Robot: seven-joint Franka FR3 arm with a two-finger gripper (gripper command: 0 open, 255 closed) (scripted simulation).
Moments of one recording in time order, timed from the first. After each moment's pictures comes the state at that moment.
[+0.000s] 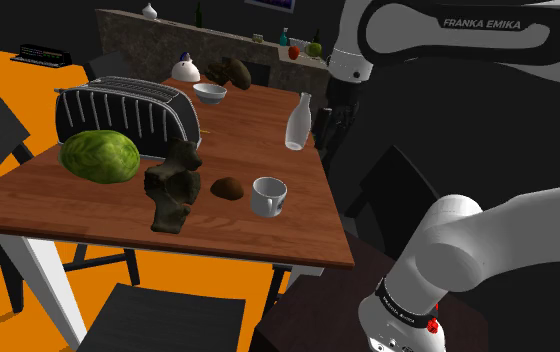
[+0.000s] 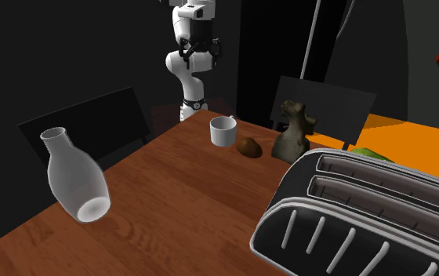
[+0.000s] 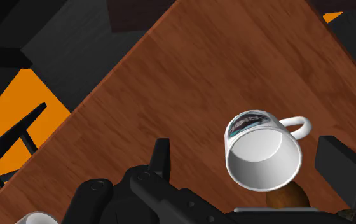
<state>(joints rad) -0.01 -0.75 -0.03 -2.44 -0.09 1.69 0.03</state>
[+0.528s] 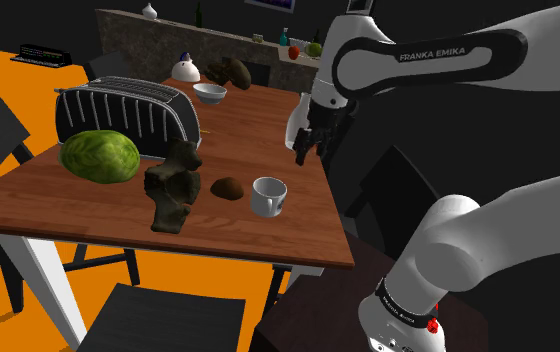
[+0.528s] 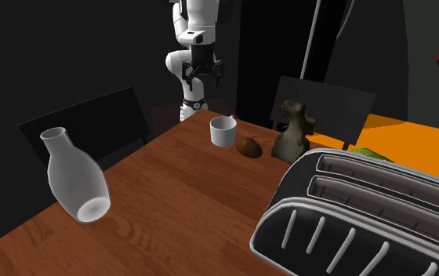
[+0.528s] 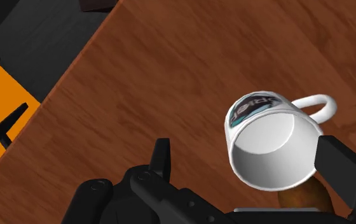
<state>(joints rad) -0.02 -0.64 -0.05 -2.55 -0.06 1.95 0.06</state>
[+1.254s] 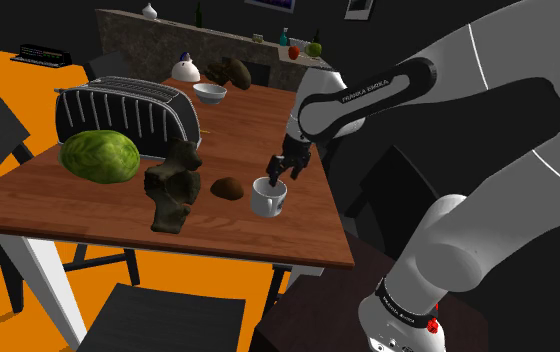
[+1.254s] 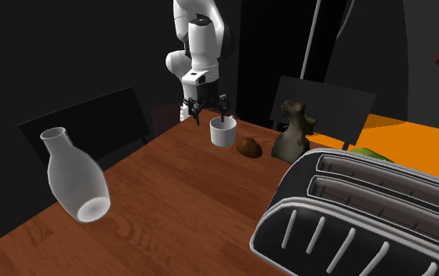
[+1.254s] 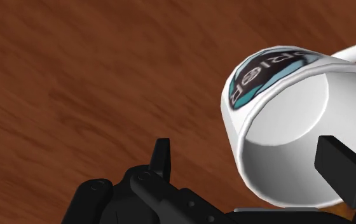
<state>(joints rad) 0.00 -0.35 -0.09 -2.63 0.02 2.38 0.08</state>
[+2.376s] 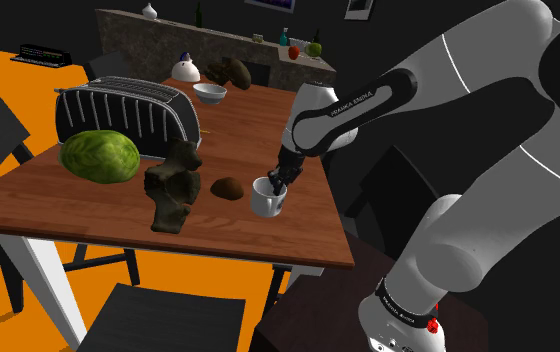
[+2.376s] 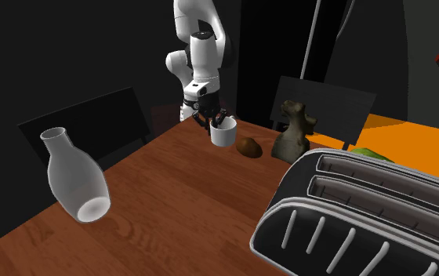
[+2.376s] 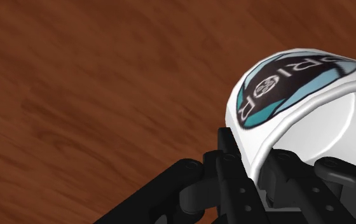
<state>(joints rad) 0.01 -0.26 -0.09 -2.66 0.03 2.49 0.07</state>
